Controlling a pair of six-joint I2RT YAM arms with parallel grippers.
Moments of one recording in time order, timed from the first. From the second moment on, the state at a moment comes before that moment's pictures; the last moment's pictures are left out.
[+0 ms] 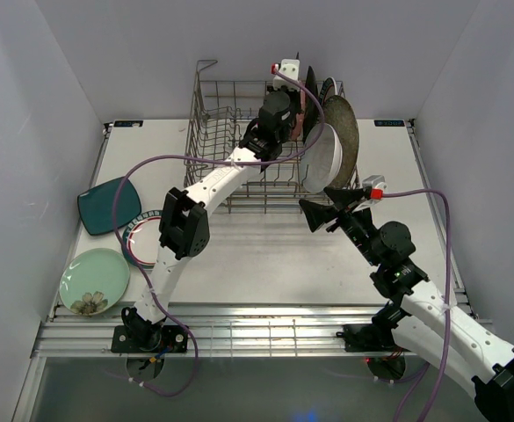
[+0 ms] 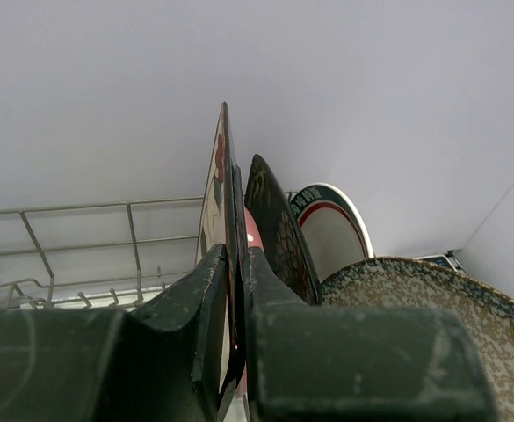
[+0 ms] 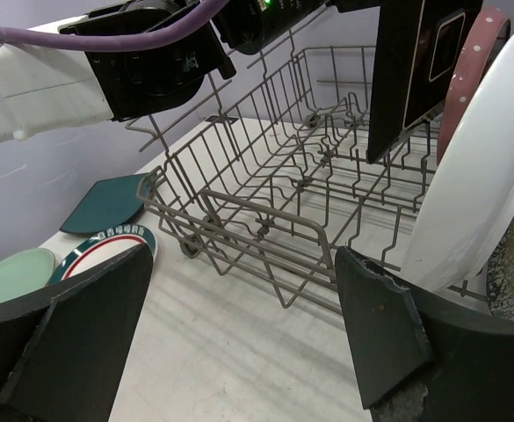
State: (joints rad) left arm -0.70 2.33 2.27 0.25 -0.45 -0.04; right arm 0.63 0.70 0.45 0.46 -0.02 0.28
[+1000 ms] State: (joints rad) left arm -0.71 2.33 2.20 0.45 -0.55 0.07; right arm 0.63 0.68 0.44 0.46 -0.01 0.28
